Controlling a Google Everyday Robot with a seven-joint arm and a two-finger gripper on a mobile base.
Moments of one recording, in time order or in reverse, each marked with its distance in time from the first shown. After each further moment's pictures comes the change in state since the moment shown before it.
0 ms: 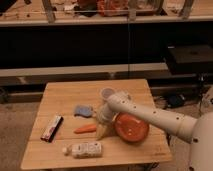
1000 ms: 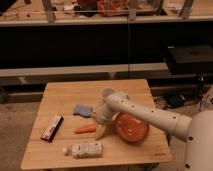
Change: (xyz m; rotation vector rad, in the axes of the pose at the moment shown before) arm 0.000 0.000 0.010 -0.025 -0.013 0.009
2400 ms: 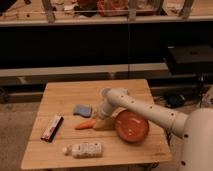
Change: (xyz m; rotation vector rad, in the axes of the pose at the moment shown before) arm 0.003 -0.031 -0.009 0.010 0.000 -0.005
